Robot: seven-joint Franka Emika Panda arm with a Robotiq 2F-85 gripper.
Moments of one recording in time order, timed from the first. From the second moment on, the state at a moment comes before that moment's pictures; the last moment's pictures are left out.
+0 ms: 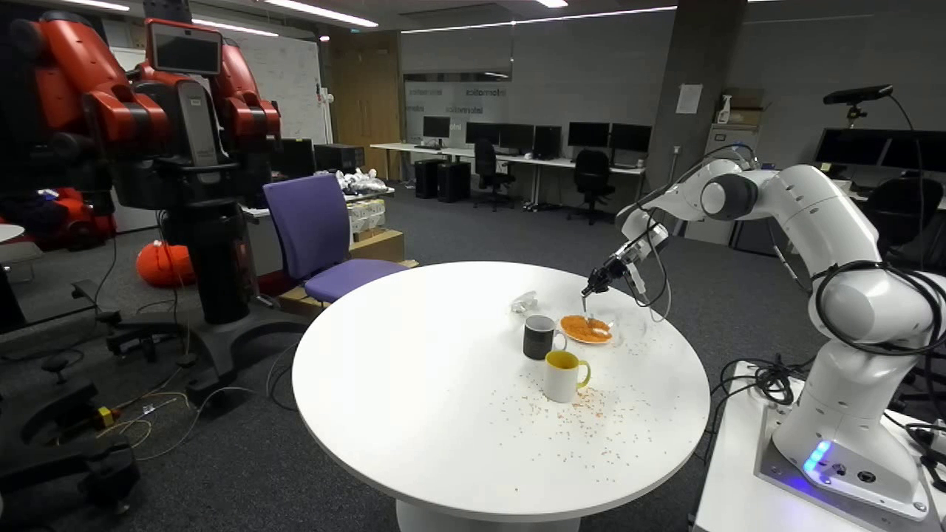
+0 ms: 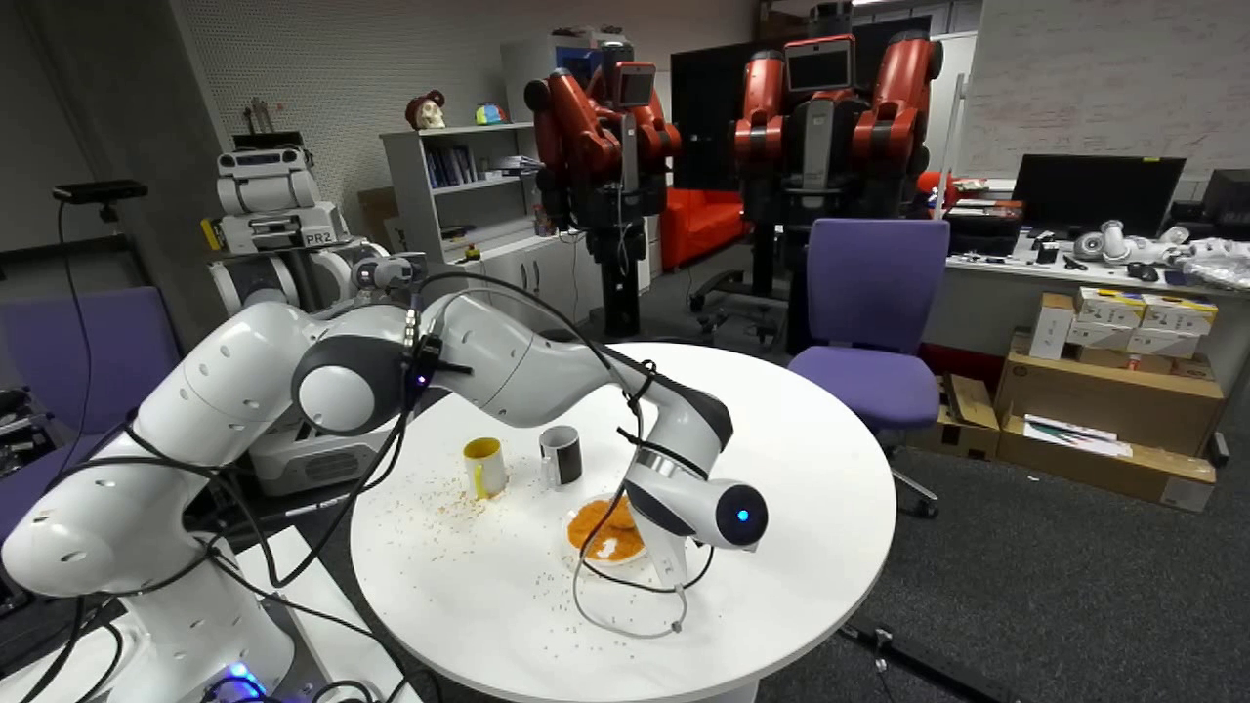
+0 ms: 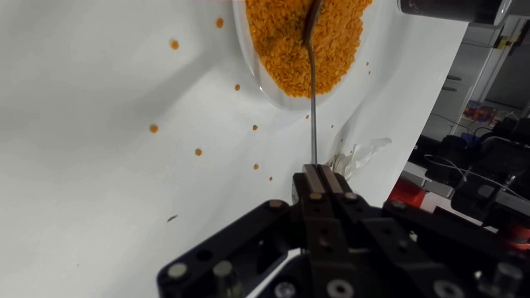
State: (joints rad) arm -0.64 0.92 -0.09 -1.43 1.05 1.96 -0.96
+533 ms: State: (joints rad) arm -0.64 0.92 -0.08 -1.45 1.11 1.94 -1.01
